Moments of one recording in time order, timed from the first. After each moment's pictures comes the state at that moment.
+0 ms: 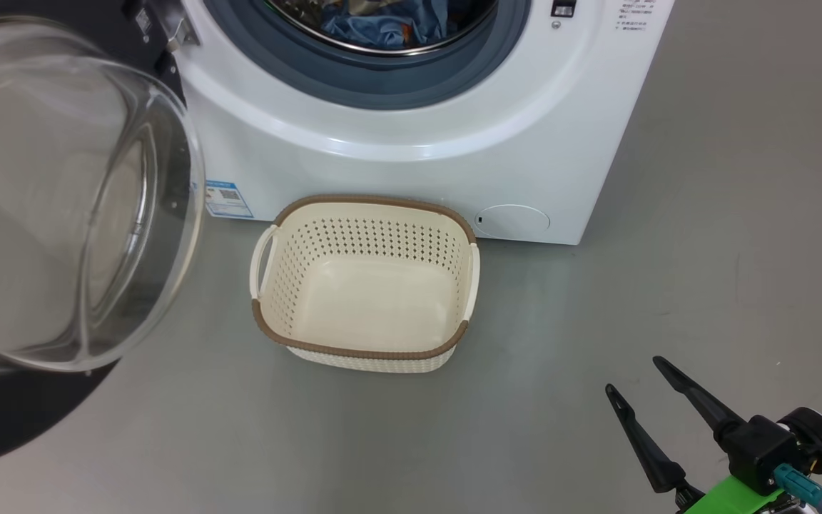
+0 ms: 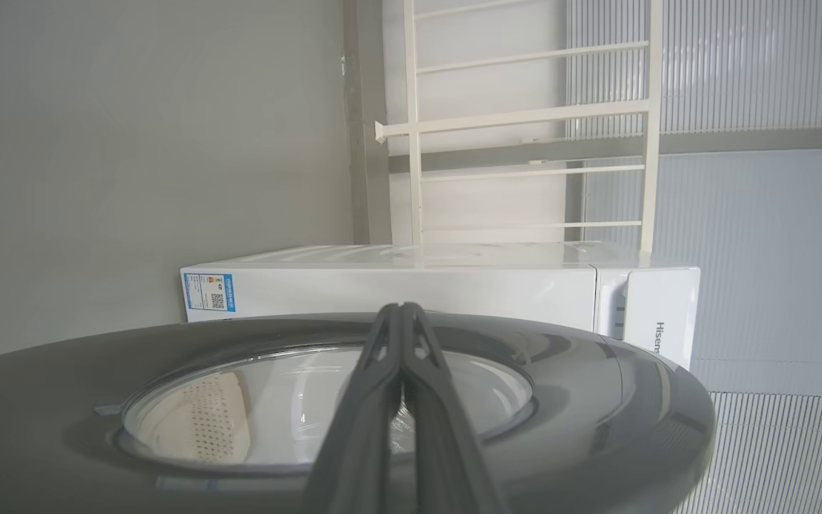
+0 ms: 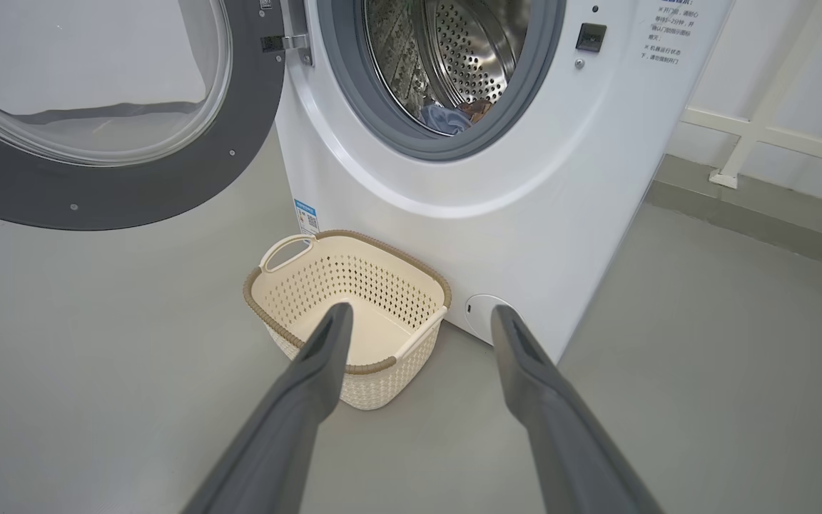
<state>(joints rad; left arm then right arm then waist) -0.53 0.47 0.76 0.57 -1.46 0.16 0.68 -0.02 -0.35 0.25 0.09 0.20 0.13 -0.26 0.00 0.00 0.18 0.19</state>
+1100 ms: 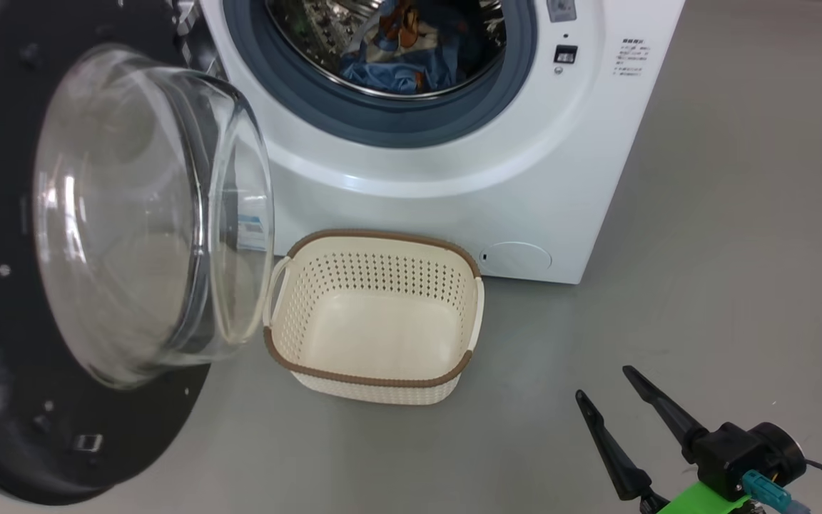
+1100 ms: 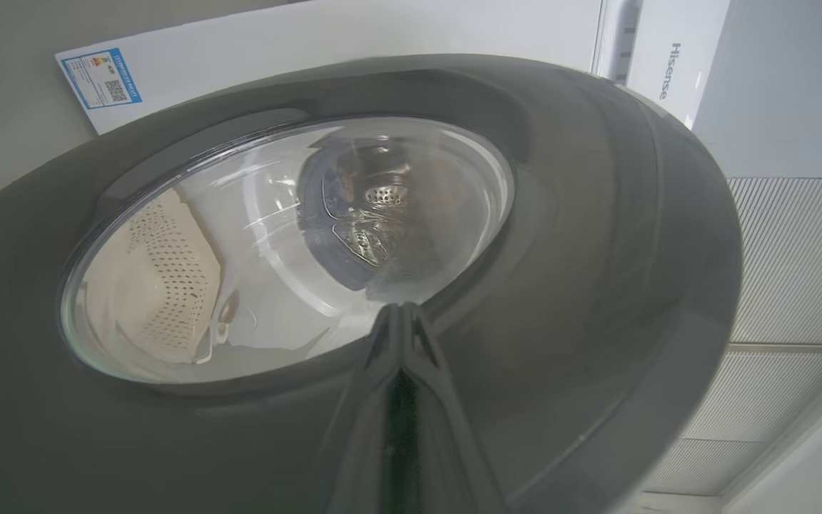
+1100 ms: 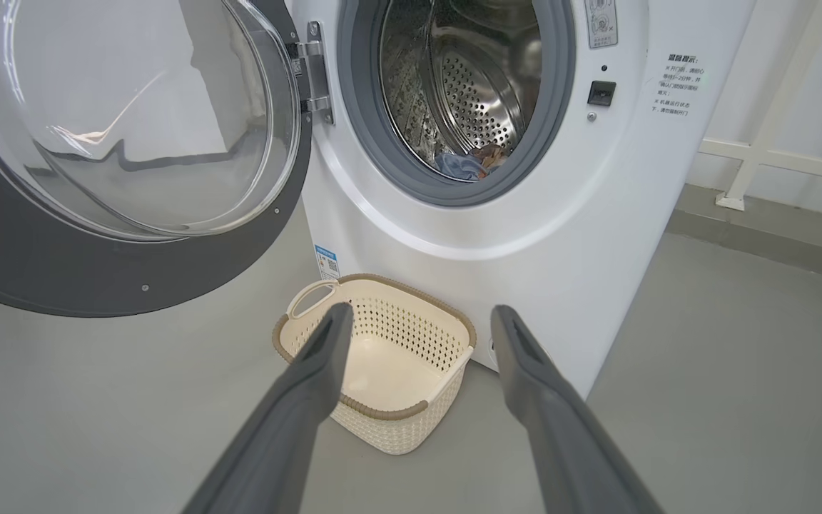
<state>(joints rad) -0.36 0.27 0.57 0.19 -1.52 0.23 0.94 -0.02 -0.24 0.24 0.12 0.19 0.13 -0.26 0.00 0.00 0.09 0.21</state>
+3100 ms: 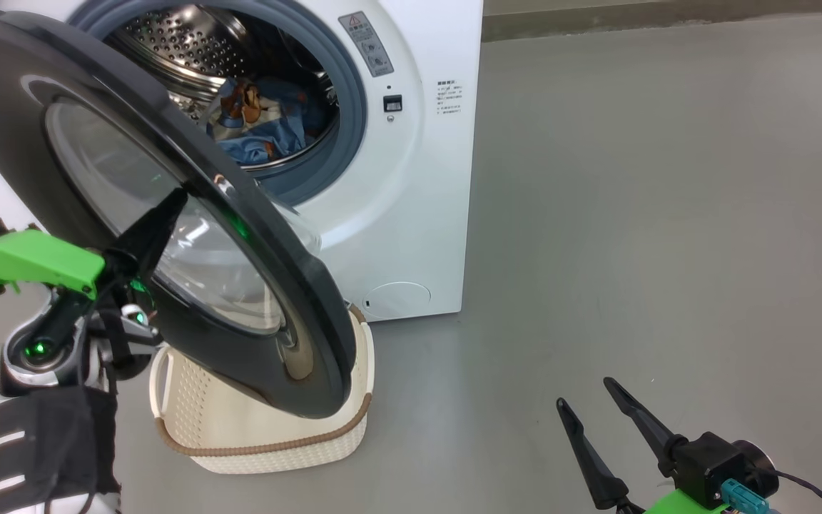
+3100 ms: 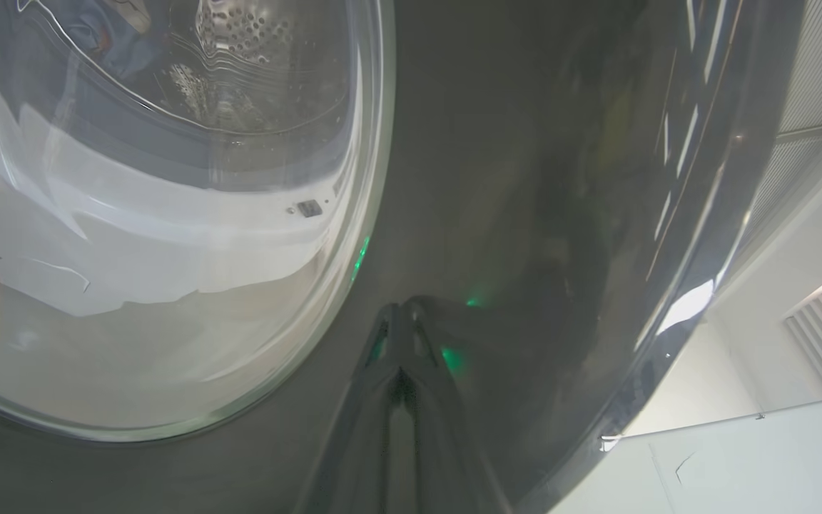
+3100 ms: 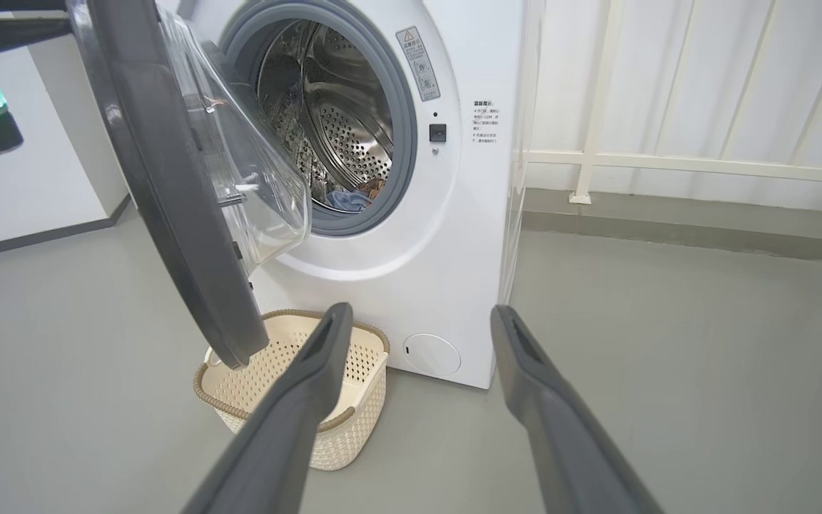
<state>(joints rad) -0.66 0.03 0.20 0.53 -1.35 -0.05 0.60 0.00 -0.15 0.22 0.15 0.19 0.13 -0.26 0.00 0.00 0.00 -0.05</state>
